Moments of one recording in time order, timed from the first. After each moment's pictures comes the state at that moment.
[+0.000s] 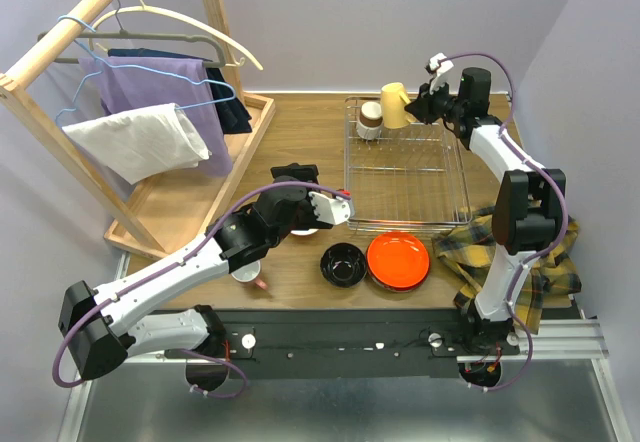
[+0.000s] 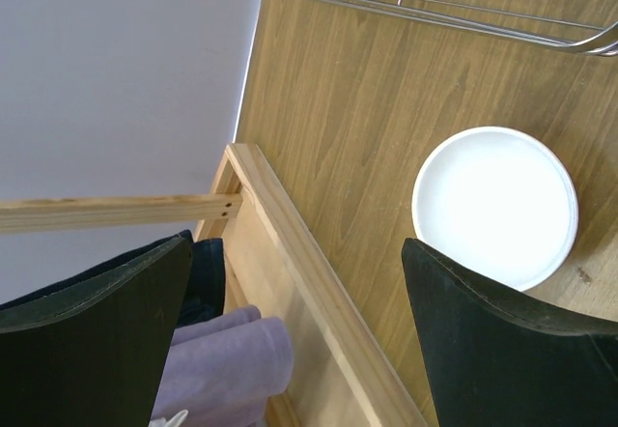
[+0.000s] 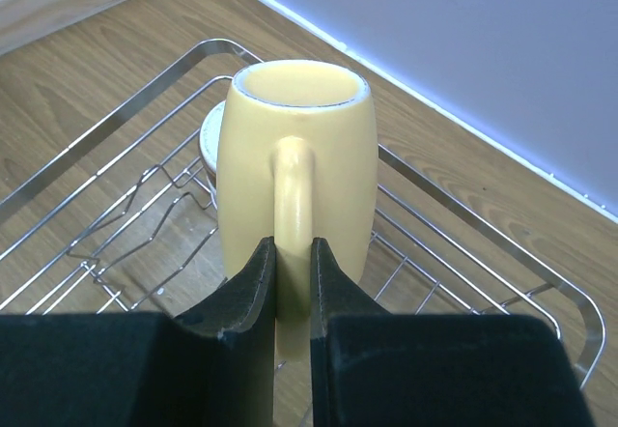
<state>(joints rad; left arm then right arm) -0.92 1.09 0.92 -0.28 -0.35 0.85 0.05 1.94 1.53 0.05 -0.61 -0.24</state>
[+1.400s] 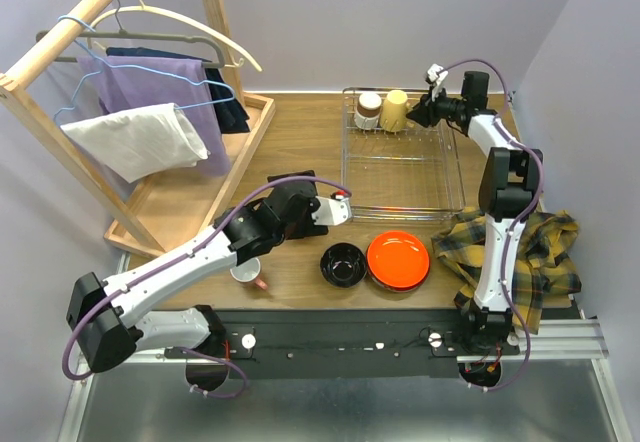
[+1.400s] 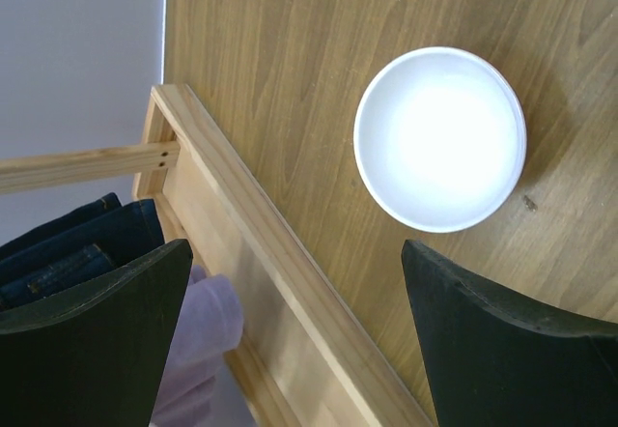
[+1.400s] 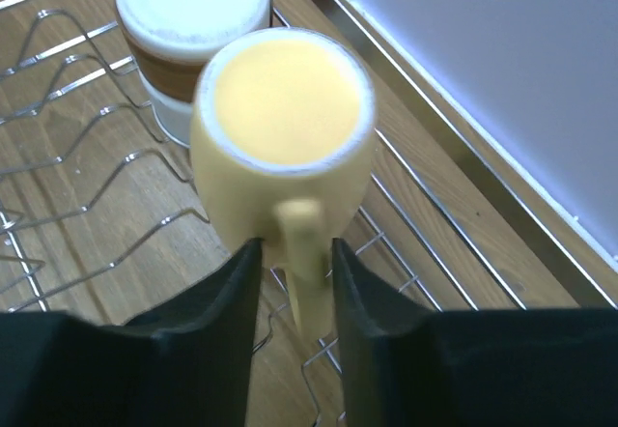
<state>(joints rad) -0.90 1.16 0.98 -0.49 -0.37 0.75 -0.05 2.36 1.92 -0.10 -0.90 -0.53</state>
